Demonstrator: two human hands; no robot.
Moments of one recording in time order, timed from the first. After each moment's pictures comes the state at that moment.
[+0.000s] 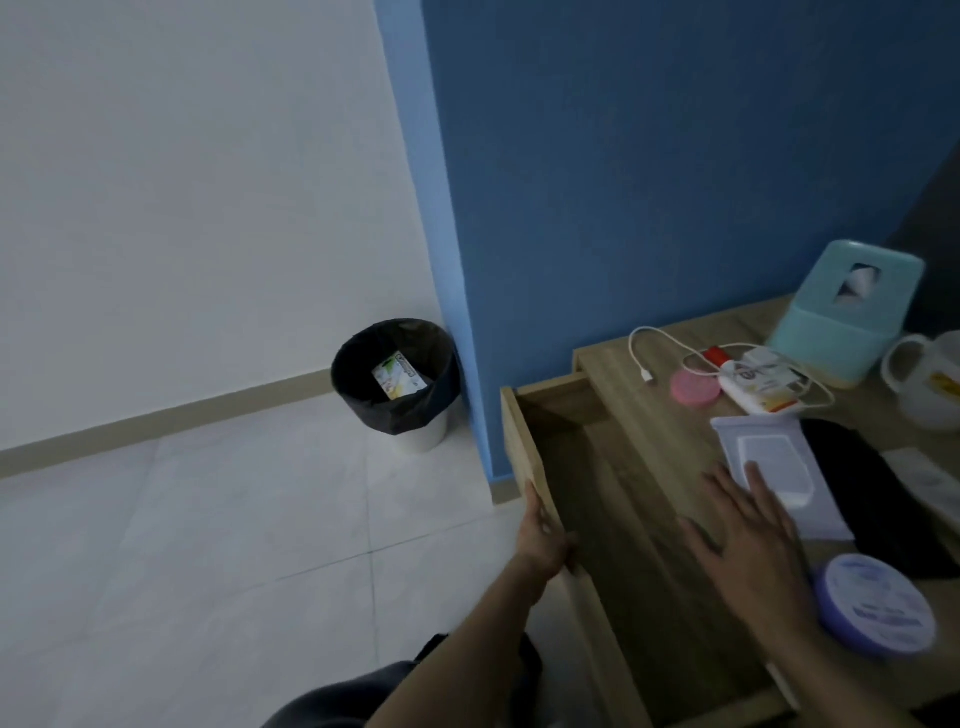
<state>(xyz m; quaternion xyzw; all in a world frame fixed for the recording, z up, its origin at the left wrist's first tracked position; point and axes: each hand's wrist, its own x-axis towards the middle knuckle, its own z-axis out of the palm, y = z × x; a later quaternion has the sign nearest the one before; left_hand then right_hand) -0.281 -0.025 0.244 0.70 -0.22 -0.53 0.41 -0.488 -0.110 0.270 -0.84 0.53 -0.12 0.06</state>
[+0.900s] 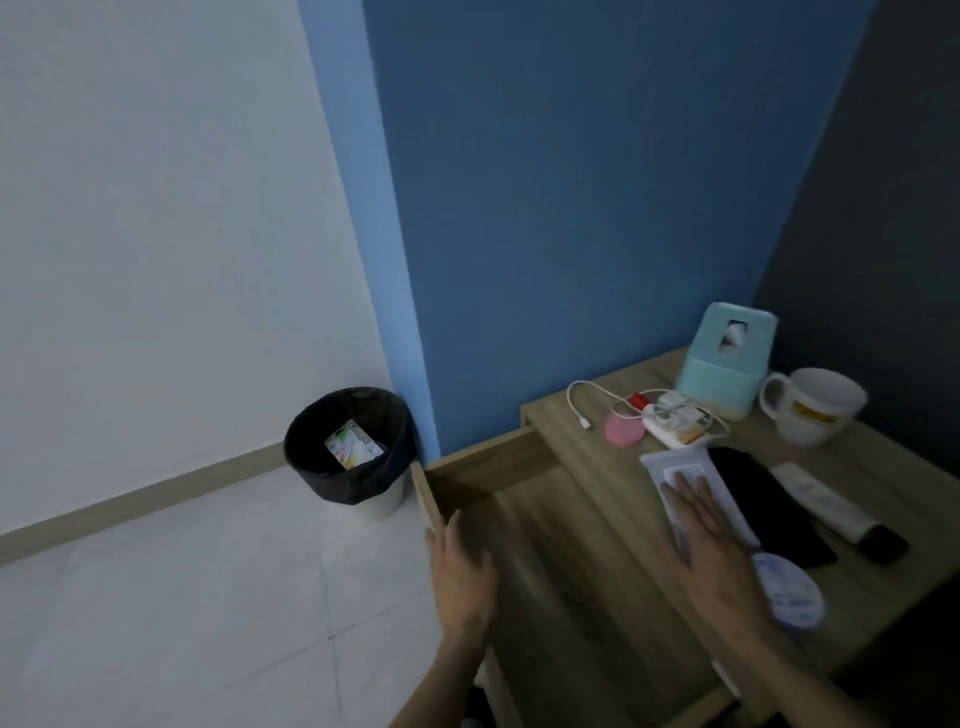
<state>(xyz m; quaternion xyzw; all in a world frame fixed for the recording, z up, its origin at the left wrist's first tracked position) -0.264 0.007 0.298 0.82 -0.30 -0.24 0.41 -0.498 -0.096 0.313 -0.80 0.55 -0.23 0.10</state>
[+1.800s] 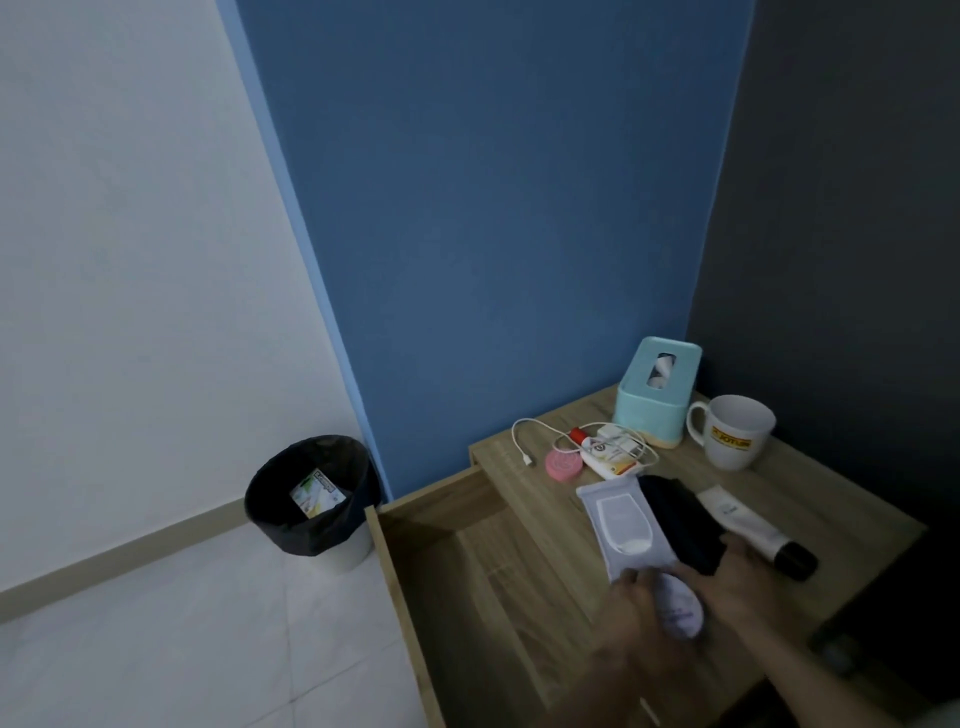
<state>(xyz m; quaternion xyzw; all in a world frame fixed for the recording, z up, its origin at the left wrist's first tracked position) -0.463 -0.105 0.261 0.89 -0.40 -0.16 0.14 -0.579 -0.127 0.341 -0.58 0.73 -0.21 0.30</state>
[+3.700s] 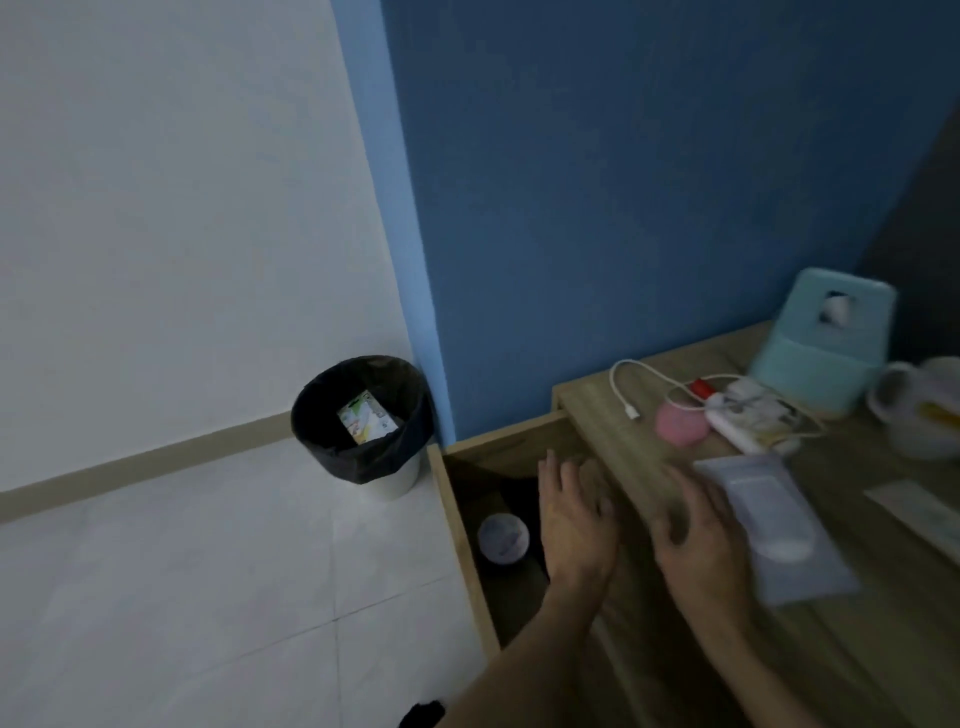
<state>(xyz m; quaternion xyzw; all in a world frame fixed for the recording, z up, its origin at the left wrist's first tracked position) -0.312 -0.095 0.291 0.79 -0.41 -0.24 0.38 -0.448 -0.165 0.212 -0.74 0.58 -0.33 0.12</state>
